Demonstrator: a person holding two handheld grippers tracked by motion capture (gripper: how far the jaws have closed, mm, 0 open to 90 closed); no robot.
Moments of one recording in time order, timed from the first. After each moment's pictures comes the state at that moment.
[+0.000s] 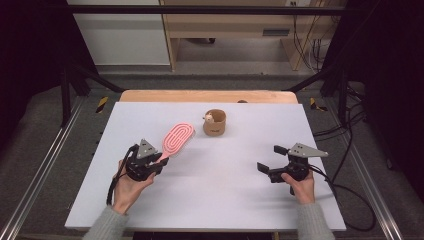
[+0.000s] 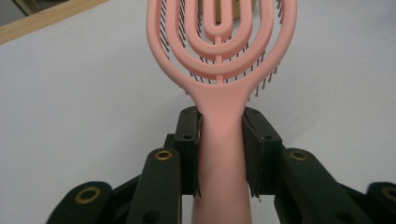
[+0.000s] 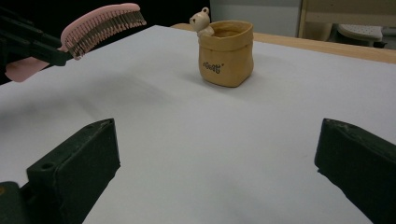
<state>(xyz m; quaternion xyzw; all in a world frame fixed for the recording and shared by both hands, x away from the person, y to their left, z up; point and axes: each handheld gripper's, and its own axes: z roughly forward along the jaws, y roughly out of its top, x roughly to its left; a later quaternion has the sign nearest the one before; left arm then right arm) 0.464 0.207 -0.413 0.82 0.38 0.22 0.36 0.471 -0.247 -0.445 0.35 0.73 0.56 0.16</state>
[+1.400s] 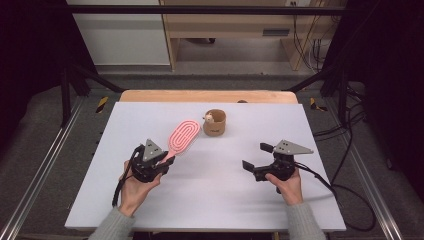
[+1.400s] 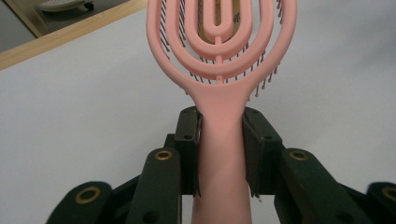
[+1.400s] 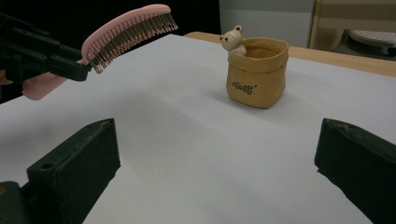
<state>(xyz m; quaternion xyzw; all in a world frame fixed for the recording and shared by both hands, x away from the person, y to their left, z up) 0.457 0.187 -0.405 0.81 0.37 0.24 0.38 0.469 -0.203 -0.427 0.35 0.73 0.57 0.15</state>
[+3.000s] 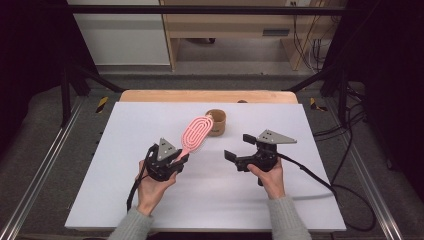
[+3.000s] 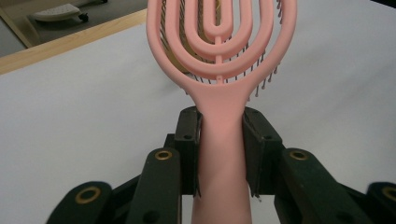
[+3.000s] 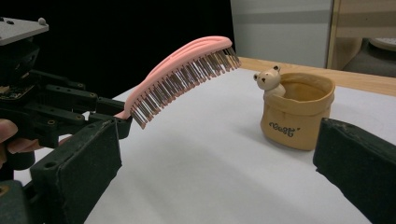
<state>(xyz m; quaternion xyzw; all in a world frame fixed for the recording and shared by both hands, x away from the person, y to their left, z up) 0.457 0.150 -0.407 0.79 0.38 0.23 0.42 0.482 -0.155 -0.403 0.35 0.71 0.60 0.13</state>
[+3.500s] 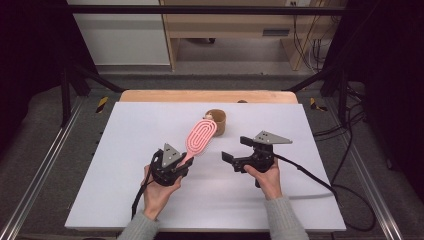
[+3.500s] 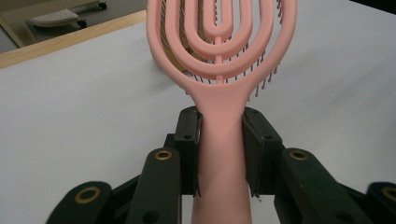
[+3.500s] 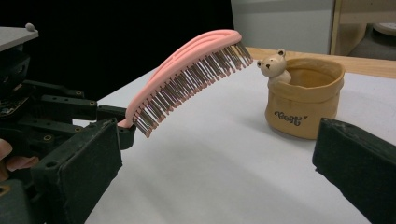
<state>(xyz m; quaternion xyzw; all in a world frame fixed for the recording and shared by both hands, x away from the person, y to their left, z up) 0.450 0.138 -0.421 0.78 0.38 0.24 0.43 0.484 -0.148 -0.410 0.36 0.71 0.59 0.11</state>
